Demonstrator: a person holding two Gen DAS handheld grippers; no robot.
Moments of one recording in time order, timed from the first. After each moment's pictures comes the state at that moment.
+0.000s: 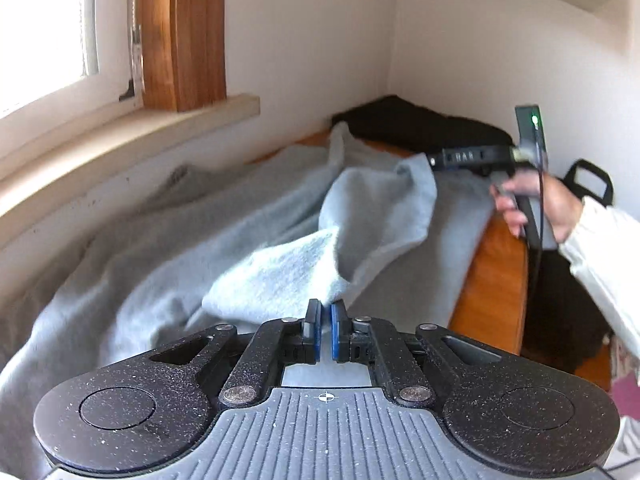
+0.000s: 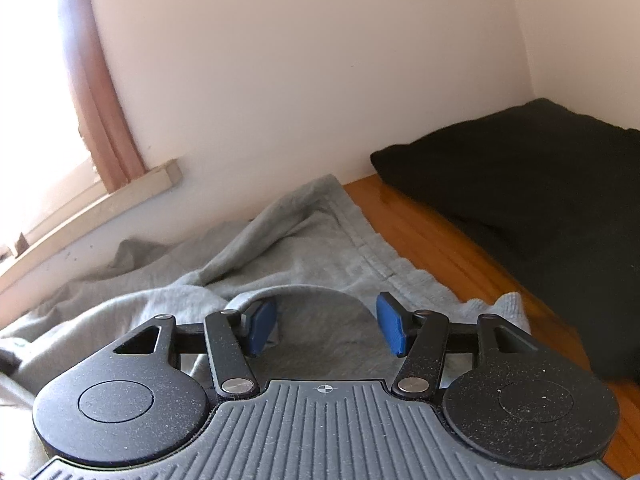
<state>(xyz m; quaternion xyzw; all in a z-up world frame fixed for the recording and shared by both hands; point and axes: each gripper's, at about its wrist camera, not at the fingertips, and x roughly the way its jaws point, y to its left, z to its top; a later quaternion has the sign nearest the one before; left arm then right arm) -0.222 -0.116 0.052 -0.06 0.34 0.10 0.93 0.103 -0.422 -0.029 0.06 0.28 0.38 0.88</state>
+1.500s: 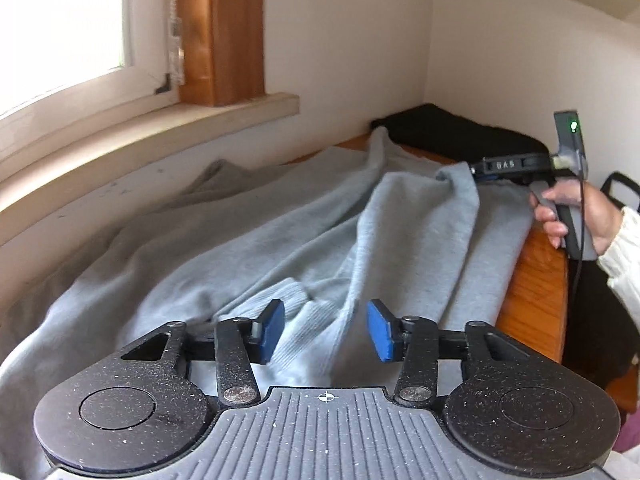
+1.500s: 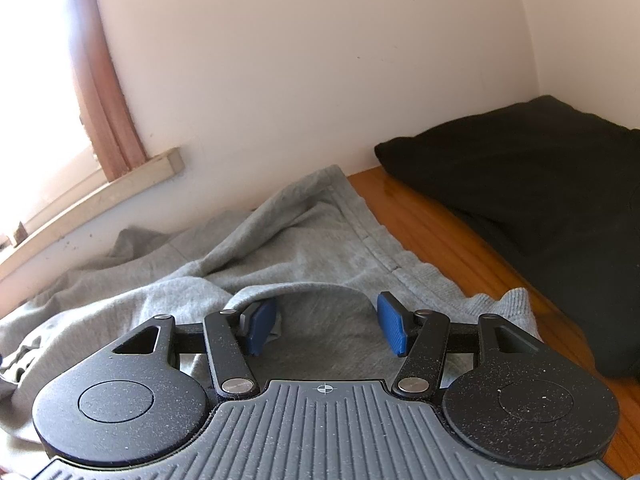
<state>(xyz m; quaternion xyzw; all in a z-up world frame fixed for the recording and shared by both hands) -0.202 -0.117 0.035 -0.05 0.33 0.16 0.93 0.101 -0.418 -0.029 0.05 0.29 0.39 0.87</state>
